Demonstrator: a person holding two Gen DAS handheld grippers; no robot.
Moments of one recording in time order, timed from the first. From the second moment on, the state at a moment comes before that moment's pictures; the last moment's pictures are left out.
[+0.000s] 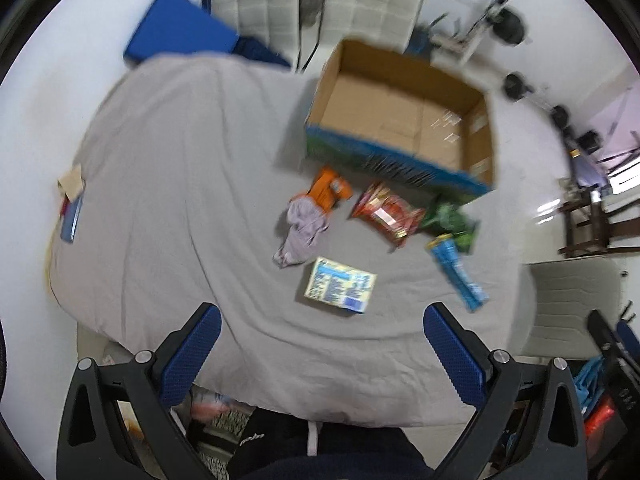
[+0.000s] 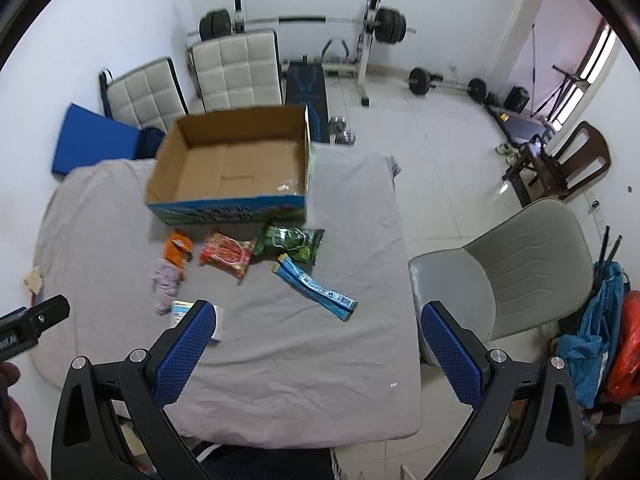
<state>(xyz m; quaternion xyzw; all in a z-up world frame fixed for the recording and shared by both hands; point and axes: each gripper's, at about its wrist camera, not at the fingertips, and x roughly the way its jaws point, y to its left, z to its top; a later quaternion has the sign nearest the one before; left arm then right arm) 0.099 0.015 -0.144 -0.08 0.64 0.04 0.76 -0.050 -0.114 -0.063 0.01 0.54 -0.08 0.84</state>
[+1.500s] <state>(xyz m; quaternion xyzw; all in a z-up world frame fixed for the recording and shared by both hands) 0.109 0.077 -0.361 -0.28 0.77 0.08 0.57 0.143 -0.027 -0.447 -0.11 0.72 0.11 0.67</state>
